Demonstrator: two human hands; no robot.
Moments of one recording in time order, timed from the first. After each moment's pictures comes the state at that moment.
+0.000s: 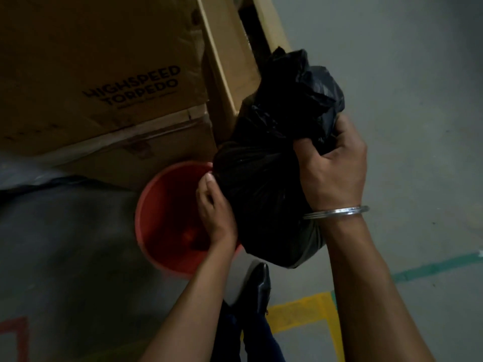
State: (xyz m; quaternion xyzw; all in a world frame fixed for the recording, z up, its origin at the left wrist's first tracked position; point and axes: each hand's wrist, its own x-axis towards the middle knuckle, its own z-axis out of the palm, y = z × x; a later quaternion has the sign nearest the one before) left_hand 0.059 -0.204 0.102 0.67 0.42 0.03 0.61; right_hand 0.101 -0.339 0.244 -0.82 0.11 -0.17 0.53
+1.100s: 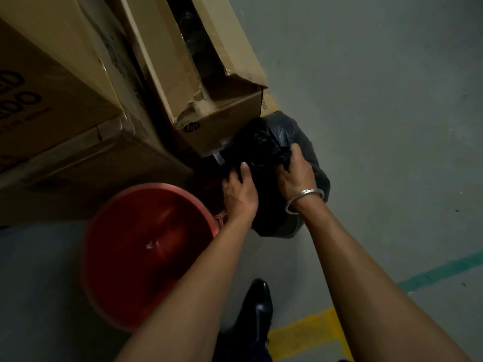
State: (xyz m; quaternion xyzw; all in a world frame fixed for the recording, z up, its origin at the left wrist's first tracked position) left_hand 0.167 -0.341 -0.037 0.79 0.32 -0.21 0.48; right_hand 0.178 -0.453 -0.008 -0.88 0.20 0.08 0.42
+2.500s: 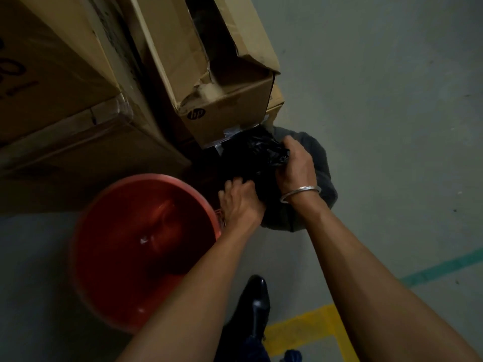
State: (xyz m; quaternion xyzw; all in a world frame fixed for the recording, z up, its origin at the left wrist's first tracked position) left_hand 0.144 -0.324 -0.066 0.96 0.06 -0.22 0.14; right_hand 0.184 -0.439 -0.036 -0.94 0.10 -0.01 0.33
